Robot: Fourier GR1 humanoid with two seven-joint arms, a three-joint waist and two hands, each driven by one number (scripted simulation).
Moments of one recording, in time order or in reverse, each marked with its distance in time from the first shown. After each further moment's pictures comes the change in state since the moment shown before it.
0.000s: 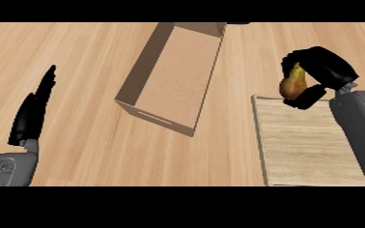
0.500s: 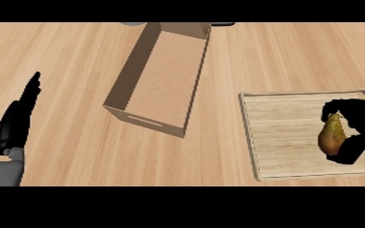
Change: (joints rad) left arm 0.055 0.034 0.044 -0.012 0.026 -0.001 0.003; right arm 0.411 -0.103 -0.074 -0.216 -0.005 0.100 0.287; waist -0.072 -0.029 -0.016
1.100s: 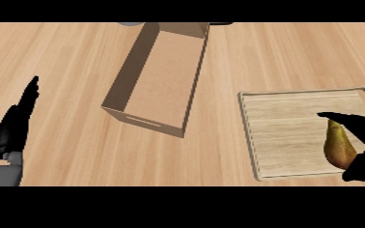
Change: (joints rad) left arm 0.023 0.013 -0.010 0.017 0.022 0.020 -0.026; right arm 0.105 -0.025 -0.013 -0.139 -0.184 0.289 0.165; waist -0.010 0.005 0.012
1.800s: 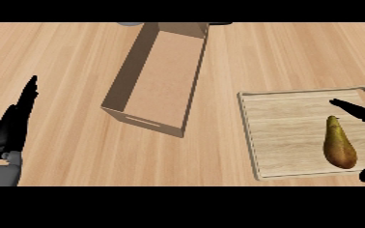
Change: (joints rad) left arm -0.001 0.043 -0.049 0.009 0.053 0.047 -0.002; right arm 0.011 -0.115 -0.016 -0.031 -0.177 -0.017 -0.111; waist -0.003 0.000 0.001
